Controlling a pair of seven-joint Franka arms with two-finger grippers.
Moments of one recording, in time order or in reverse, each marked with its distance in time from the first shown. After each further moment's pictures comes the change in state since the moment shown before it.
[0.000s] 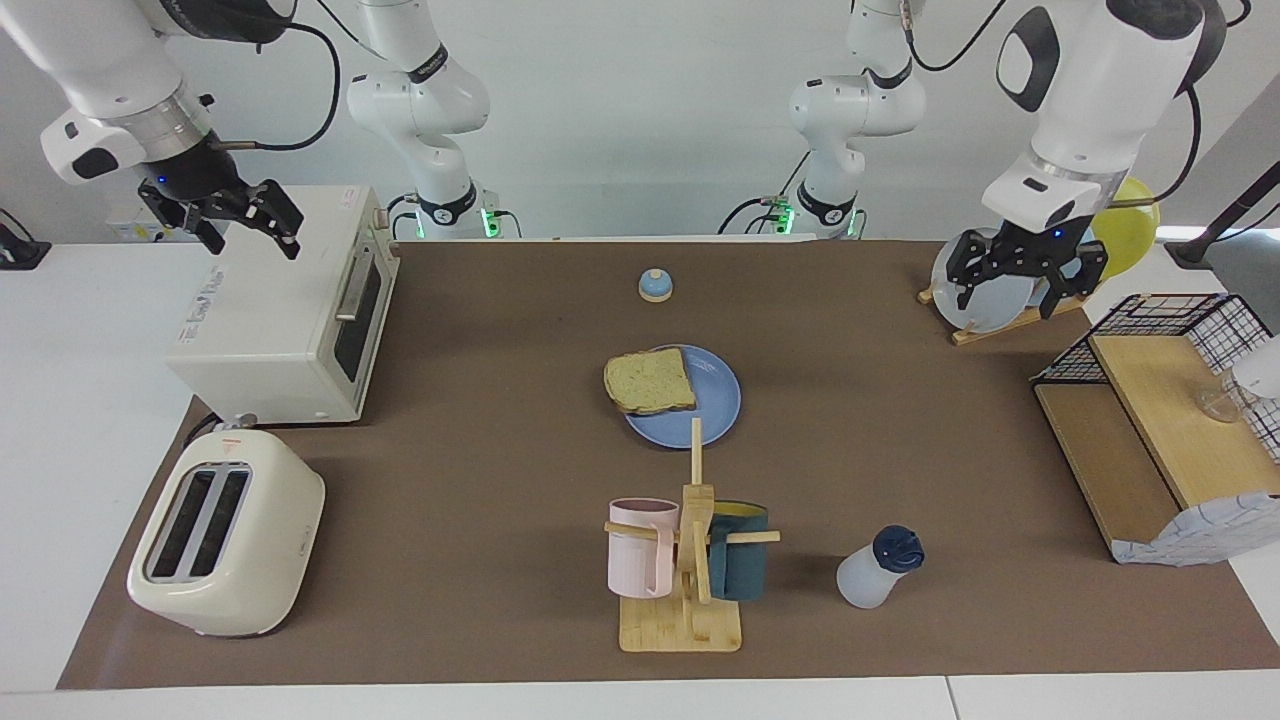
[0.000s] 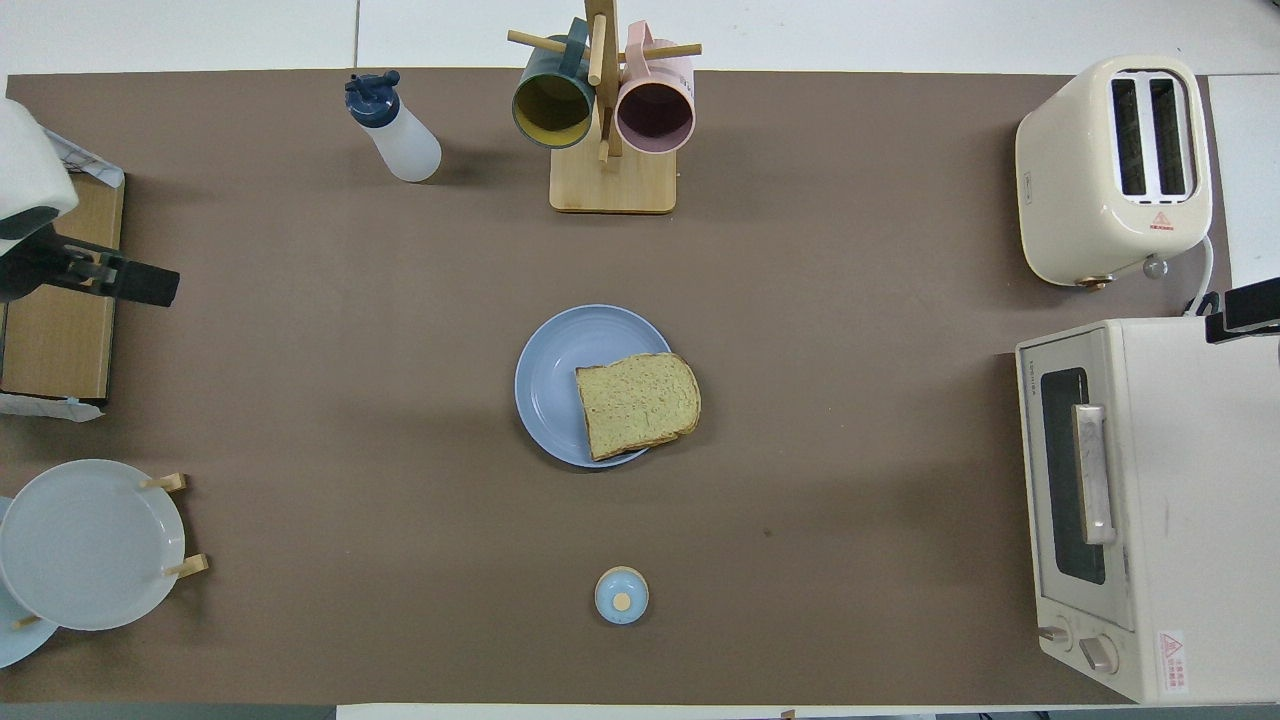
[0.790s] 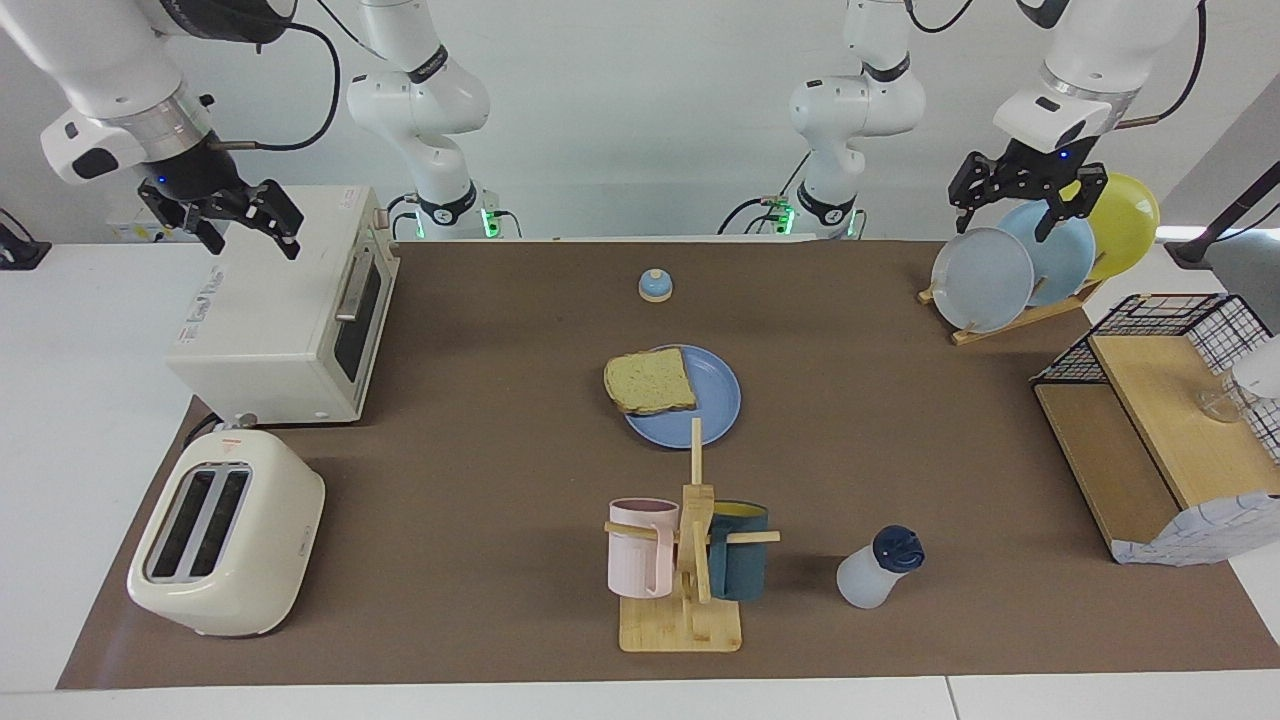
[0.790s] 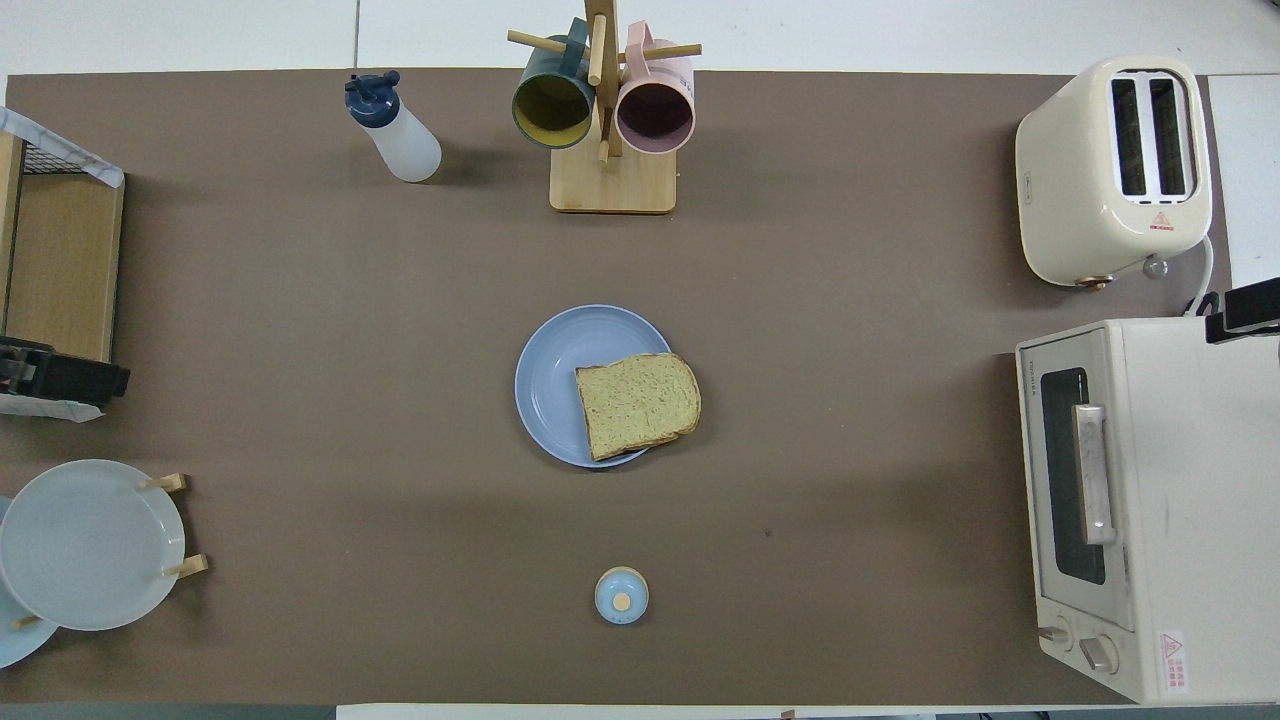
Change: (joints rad) left arm 0.012 -0.106 0.033 -0.048 -0.090 -0.144 -0.025; right arm 0.000 0.000 0.000 0.000 0.000 0.000 0.000
